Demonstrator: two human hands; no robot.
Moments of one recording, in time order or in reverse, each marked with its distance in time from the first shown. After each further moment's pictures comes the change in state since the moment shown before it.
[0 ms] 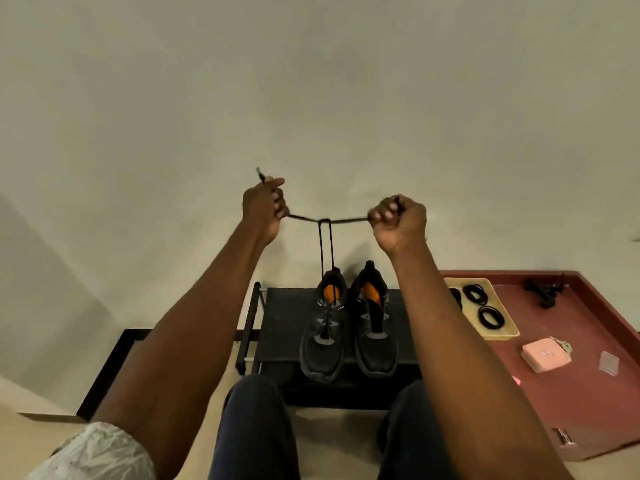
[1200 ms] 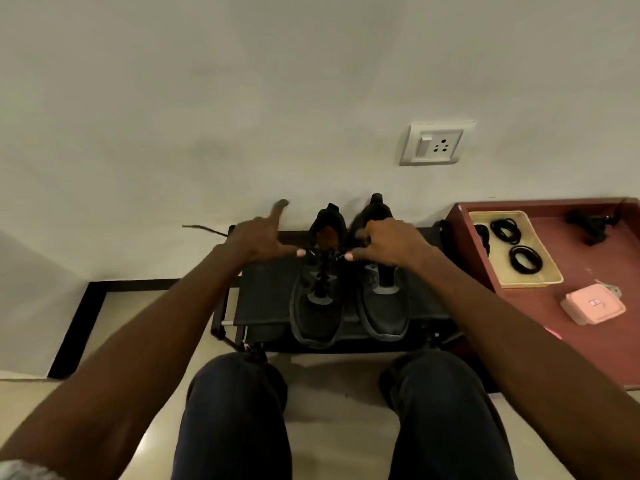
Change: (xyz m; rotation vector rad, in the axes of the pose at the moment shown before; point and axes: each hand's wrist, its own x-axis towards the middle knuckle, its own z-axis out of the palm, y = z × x) left_hand 0.057 -0.187 -0.101 1.773 -0.585 0.069; right_hand 0.097 0.060 -0.186 -2.552 -0.474 -0.004
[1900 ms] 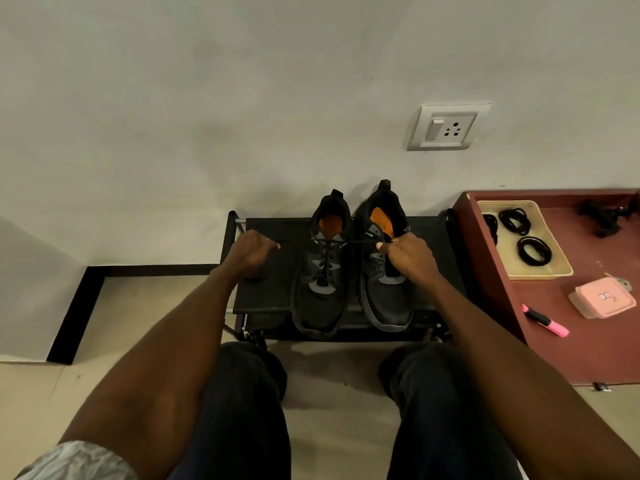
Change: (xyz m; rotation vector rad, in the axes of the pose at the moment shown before) left_hand -0.007 -0.031 0.061 -0.319 0.021 -0.146; right_hand -0.023 0.009 0.054 0.673 0.134 0.533
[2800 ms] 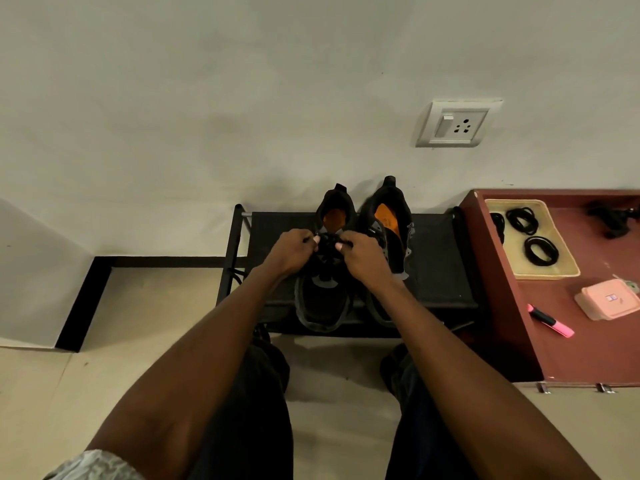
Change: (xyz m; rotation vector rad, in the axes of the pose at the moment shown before) left_hand -0.005 0.047 0.034 -0.279 0.020 0.039; right_hand -0.013 -0.038 0.065 0.022 -0.108 -0.360
